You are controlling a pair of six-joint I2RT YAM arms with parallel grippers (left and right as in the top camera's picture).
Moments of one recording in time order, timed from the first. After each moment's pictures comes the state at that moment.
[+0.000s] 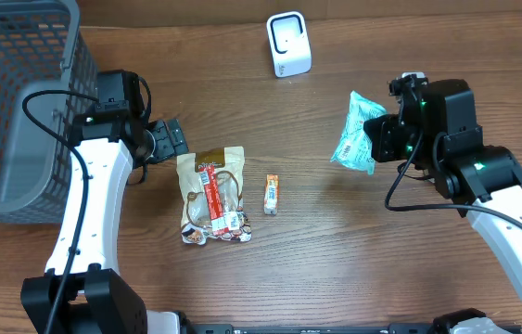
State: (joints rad) left arm 0.10 1.58 1.34 -1.00 -0.05 -0.28; right arm 0.27 1.32 1.14 -0.60 -0.25 0.25
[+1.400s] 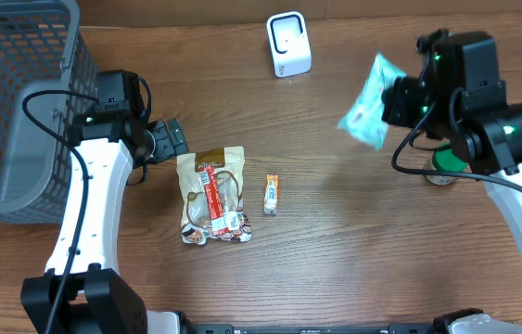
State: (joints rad) left arm 0.10 1.58 1.34 -1.00 -0.05 -0.28; right arm 0.27 1.43 1.56 -0.97 -0.11 0.46
